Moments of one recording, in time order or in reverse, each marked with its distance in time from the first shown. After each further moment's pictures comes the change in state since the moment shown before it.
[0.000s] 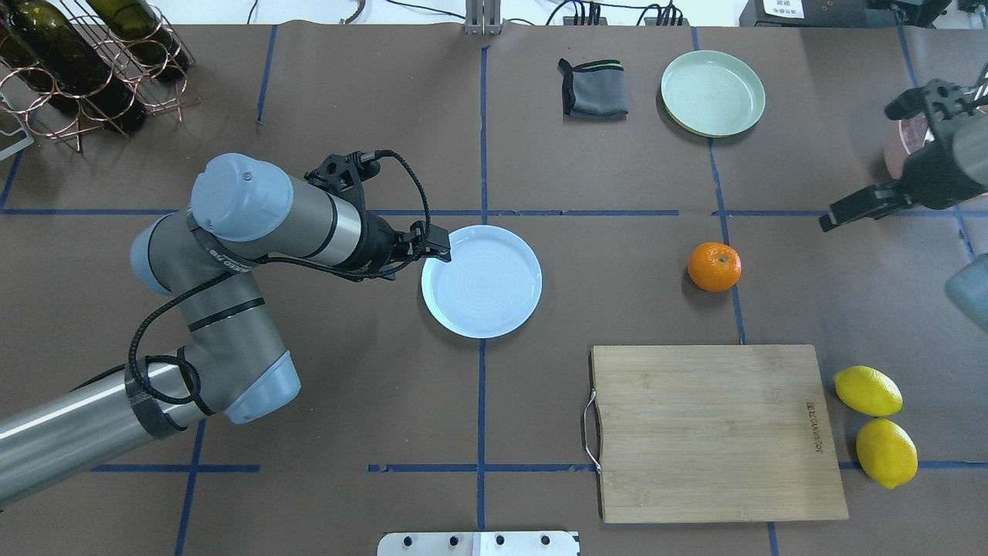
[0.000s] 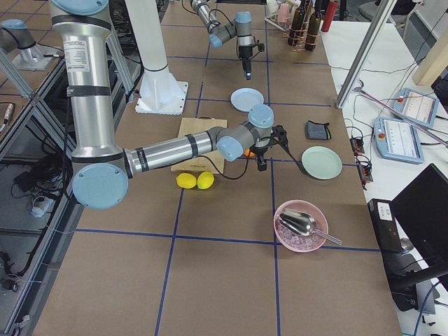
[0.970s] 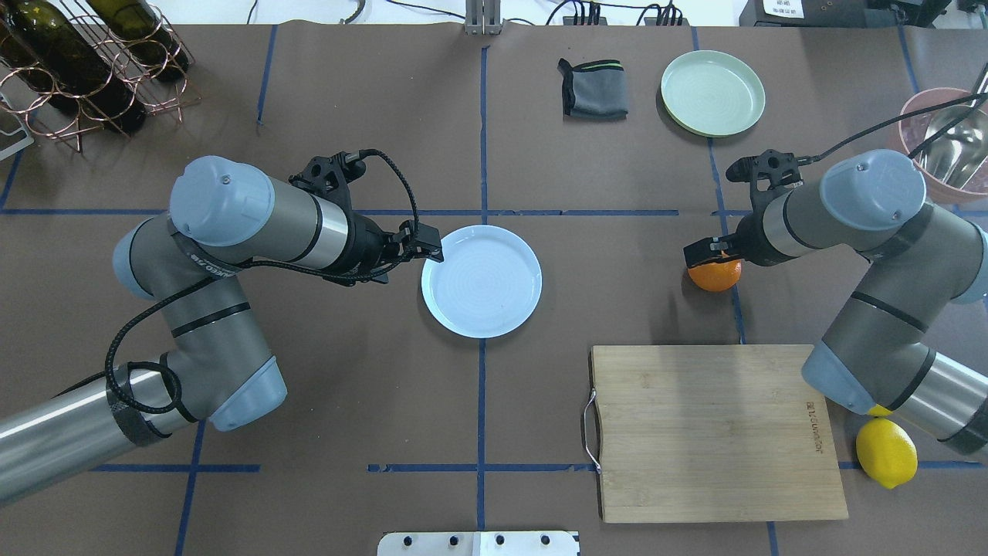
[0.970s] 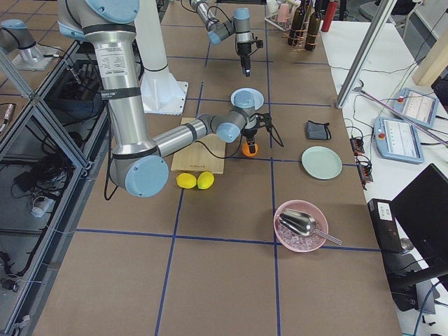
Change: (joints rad) left arm 0.001 0.025 -0.036 0.000 0.003 -0.050; right arm -0.305 0.104 -0.046 0.047 -0.340 0.330
